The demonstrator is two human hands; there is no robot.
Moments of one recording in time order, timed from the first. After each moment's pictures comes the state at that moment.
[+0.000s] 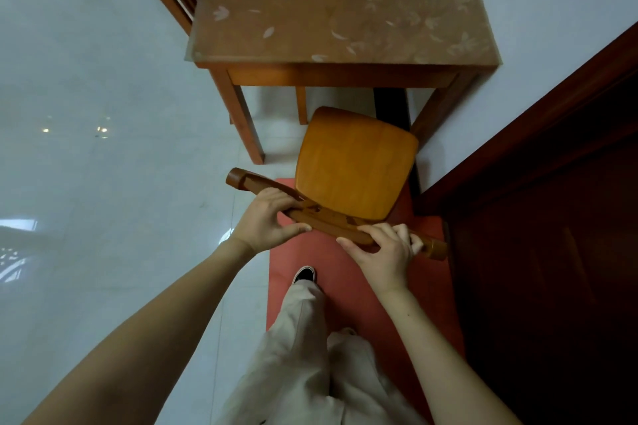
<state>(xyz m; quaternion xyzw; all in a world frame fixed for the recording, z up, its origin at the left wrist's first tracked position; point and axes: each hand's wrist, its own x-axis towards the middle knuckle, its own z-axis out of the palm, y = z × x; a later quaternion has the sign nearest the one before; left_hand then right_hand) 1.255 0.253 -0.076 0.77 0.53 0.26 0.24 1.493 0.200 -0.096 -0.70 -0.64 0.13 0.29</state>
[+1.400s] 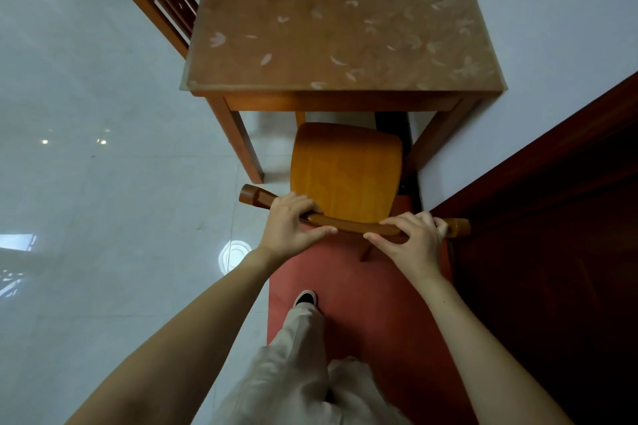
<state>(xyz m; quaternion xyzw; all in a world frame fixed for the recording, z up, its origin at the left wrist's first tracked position) 1.287 0.333 -0.095 0.73 0.56 0.31 0.24 1.539 0.305 -0.088 -0.66 -0.70 0.13 0.26</state>
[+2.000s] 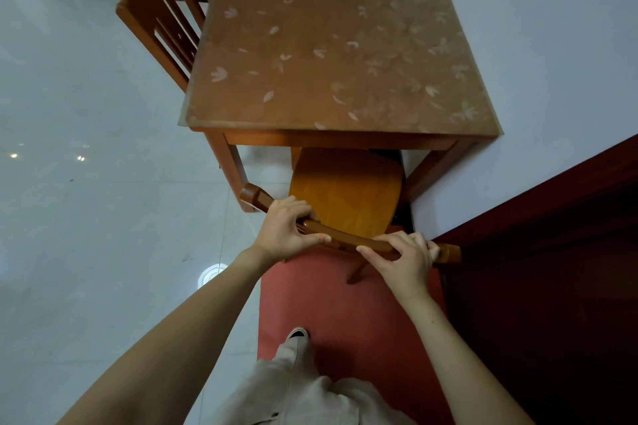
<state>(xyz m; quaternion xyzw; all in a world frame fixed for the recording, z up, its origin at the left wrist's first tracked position) 1.248 0.425 -0.087 0.76 0.52 0.31 0.25 1.496 0.368 -0.087 -0.70 -0.66 0.12 0.25</state>
